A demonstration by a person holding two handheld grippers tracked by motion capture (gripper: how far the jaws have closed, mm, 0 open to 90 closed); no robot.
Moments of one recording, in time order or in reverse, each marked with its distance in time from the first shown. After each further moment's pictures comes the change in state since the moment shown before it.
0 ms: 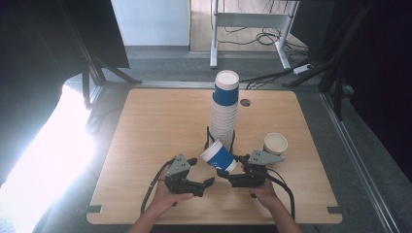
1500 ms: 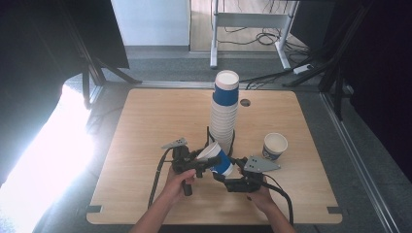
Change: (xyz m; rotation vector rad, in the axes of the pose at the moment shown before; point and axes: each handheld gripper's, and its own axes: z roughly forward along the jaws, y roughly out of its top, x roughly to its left) left arm 0.033 0.026 0.028 -0.148 -0.280 -0.408; right arm 0.015 -0.007 0.006 -0.026 -0.032 -0.070
